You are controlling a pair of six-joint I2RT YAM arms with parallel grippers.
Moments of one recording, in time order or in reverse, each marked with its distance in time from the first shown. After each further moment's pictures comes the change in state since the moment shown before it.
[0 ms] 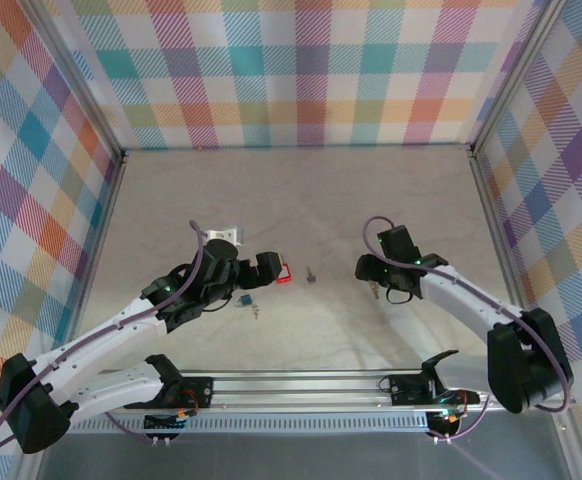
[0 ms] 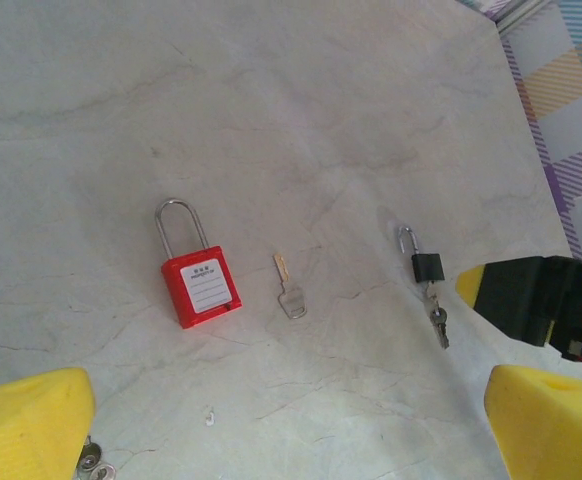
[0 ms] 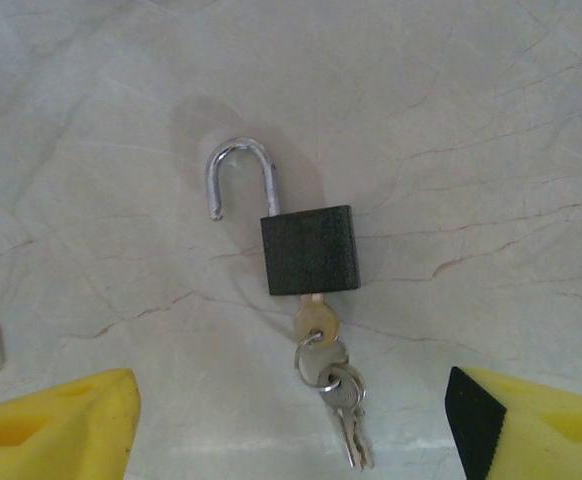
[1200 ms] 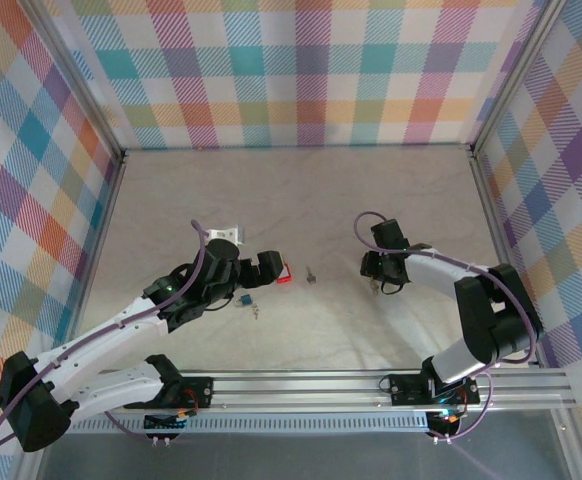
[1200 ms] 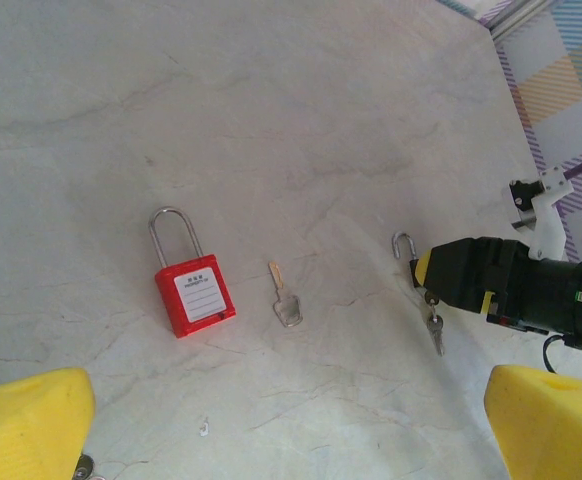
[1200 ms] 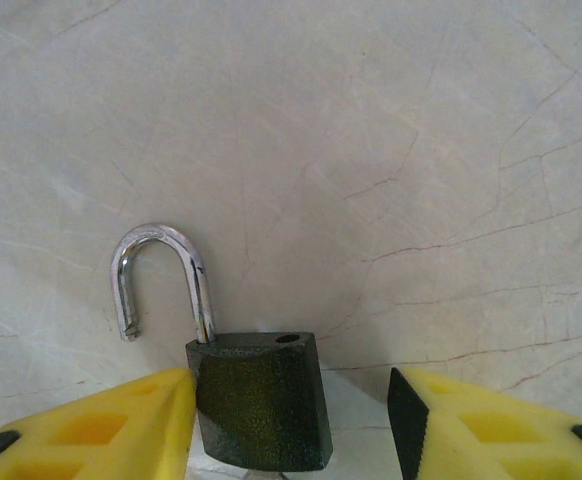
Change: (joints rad) left arm -0.006 0.010 0.000 0.024 -0.010 0.001; right arm -0.053 0.251 0.051 0.118 0.037 -0.025
